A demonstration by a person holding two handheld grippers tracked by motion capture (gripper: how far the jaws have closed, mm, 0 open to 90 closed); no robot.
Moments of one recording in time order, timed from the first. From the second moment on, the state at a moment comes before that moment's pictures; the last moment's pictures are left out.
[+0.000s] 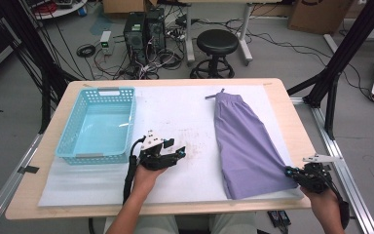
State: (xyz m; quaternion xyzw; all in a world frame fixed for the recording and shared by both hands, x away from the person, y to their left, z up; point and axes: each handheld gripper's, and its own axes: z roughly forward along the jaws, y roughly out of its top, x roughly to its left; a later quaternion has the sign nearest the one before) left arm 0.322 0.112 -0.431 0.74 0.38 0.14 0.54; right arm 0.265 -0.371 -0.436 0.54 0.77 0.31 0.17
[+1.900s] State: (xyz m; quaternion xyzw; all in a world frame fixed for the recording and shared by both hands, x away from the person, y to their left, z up) left arm 0.325 -0.024 -0.441 0.84 0.29 0.05 0.46; right arm 0.263 -0.346 -0.416 0.49 0.75 0.38 0.21
